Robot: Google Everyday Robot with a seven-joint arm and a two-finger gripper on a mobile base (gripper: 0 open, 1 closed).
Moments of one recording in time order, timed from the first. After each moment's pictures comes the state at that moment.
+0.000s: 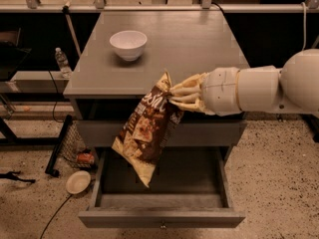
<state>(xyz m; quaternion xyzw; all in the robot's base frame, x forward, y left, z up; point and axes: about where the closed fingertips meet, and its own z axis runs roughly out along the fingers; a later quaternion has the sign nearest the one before) 0.515 -0.043 0.896 -0.66 0.53 0.11 0.53</state>
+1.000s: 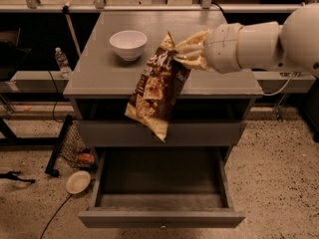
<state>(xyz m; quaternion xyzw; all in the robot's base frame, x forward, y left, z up) 0.592 -0.054 0.962 -0.64 0.52 0.04 0.56</state>
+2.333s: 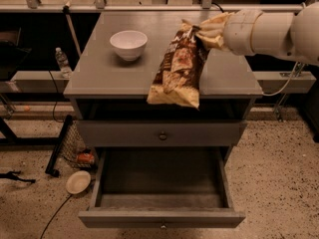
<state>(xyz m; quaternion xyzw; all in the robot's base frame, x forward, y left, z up) 0.669 -0.117 0.982 -0.56 0.57 -0.02 0.61</state>
